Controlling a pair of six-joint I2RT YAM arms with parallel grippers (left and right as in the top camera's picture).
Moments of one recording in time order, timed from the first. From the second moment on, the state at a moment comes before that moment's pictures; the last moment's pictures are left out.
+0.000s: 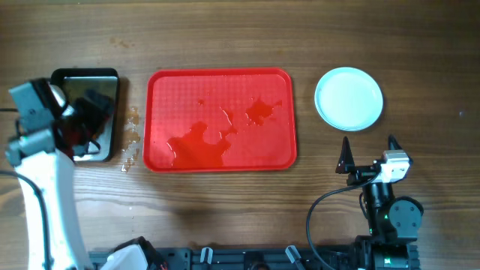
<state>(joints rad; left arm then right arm) 0.38 1.28 1.06 -0.80 0.21 -0.56 -0.05 0.02 0.01 0.00 -0.08 -0.01</state>
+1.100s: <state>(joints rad) 0.04 0.11 0.13 -0.18 0.24 -0.21 -0.05 0.01 0.01 0.00 -0.08 -0.01</state>
